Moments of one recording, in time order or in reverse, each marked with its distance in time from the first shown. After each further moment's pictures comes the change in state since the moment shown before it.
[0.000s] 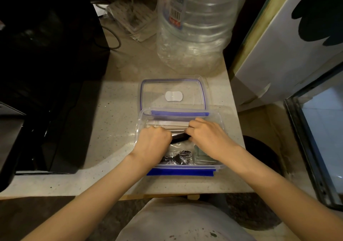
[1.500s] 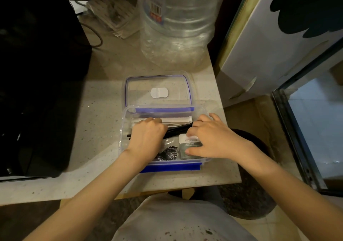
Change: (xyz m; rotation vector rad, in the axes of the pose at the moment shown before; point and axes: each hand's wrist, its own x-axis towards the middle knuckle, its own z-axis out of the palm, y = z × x) left_hand 0.011 0.015 0.003 -0.157 0.217 0.007; right_hand -0.036 0.016 -0.025 0.105 -0.250 0.119
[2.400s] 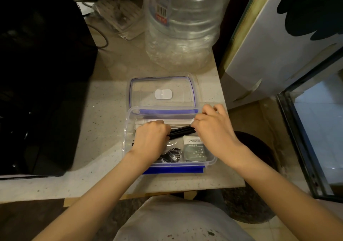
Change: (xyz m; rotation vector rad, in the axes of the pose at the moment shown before) left_hand 0.001 0.001 0.001 -0.128 -0.037 -0.081; right_hand 0.015 -0.006 0.005 -0.206 0.374 0.098
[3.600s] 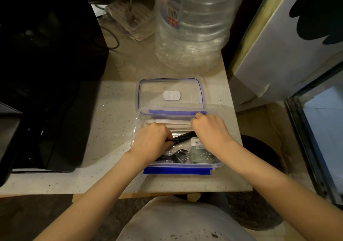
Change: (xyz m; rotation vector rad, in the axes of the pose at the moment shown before) left_hand -0.006 -0.021 -0.003 -0.167 -0.140 -0.004; right_hand 0.021 -0.020 -0.007 0.000 -0.250 0.050
